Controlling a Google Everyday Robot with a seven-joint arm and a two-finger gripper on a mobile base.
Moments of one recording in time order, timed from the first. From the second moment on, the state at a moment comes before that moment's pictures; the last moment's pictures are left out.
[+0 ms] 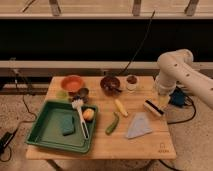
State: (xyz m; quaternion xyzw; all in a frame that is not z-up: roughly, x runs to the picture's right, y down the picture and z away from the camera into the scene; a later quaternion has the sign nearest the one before) arm 0.283 0.069 0.750 -0.33 -0.02 -0.06 0.94
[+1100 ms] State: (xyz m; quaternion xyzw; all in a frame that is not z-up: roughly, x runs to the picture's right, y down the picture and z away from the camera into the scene) arm 0.137 0.146 0.815 -0.32 -0.07 -0.24 0.91
